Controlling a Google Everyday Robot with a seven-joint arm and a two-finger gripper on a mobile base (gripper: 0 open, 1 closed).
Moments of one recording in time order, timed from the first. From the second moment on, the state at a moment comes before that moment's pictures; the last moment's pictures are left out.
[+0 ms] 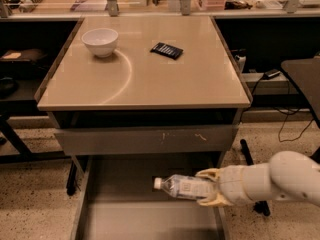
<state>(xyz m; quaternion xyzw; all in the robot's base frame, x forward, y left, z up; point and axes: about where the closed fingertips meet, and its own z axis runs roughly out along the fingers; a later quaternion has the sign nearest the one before) 0.419 -0.129 0.610 -0.67 0.64 0.14 0.34</state>
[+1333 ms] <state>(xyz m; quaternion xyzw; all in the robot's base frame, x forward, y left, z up) 0.389 -0.136 0.739 -0.70 0.59 0.06 0.39</state>
